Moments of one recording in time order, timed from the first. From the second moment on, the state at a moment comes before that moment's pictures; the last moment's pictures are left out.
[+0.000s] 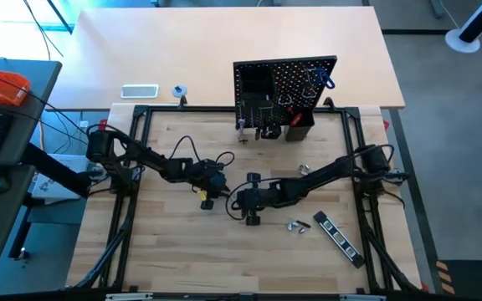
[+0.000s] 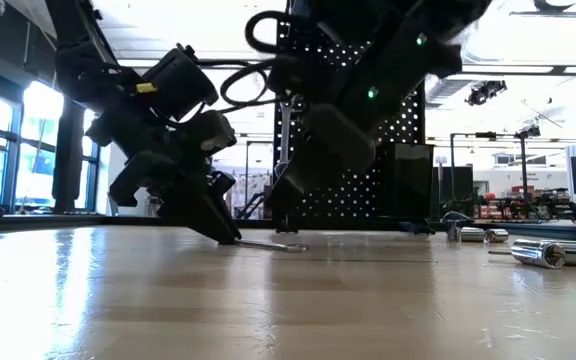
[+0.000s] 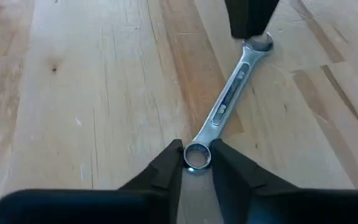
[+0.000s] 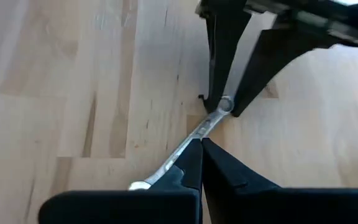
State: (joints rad) left arm 0.06 1.76 0.57 0.39 0.18 0.22; right arm 0.20 1.96 1.16 -0.05 0.29 0.03
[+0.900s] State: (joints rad) left arm 0.06 1.69 0.60 0.40 0.26 0.15; right arm 0.27 1.92 1.15 -0.29 0.32 0.16
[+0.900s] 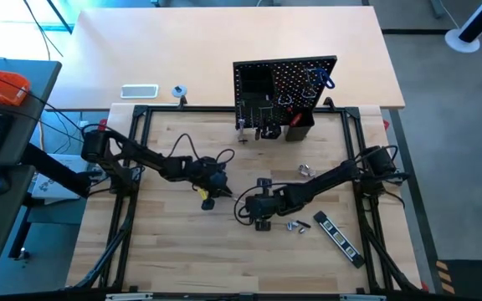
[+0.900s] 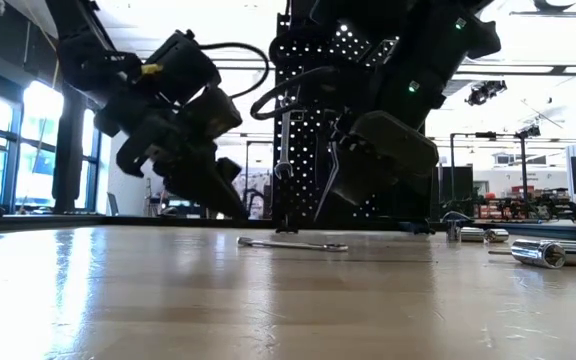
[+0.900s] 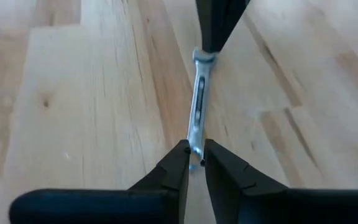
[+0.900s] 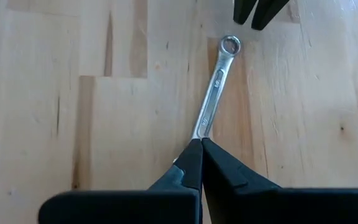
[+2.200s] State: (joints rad) left arm 0.09 1.88 0.61 0.55 0.26 0.17; right arm 0.28 1.82 1.15 -0.36 0.26 0.24
